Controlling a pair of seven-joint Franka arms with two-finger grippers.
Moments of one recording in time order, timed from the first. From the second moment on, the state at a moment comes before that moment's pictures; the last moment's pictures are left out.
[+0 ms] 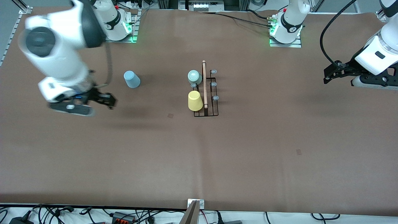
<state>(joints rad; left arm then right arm) -0.05 -0.03 -0.01 -1.70 -0.01 1.69 0.00 -0.10 0.18 0.36 -1.64 -0.21 1.82 0.38</state>
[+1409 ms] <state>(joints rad) -0.05 -0.03 -0.01 -1.70 -0.01 1.68 0.00 -0.16 0.09 0.15 -1.57 0.00 1.63 0.05</state>
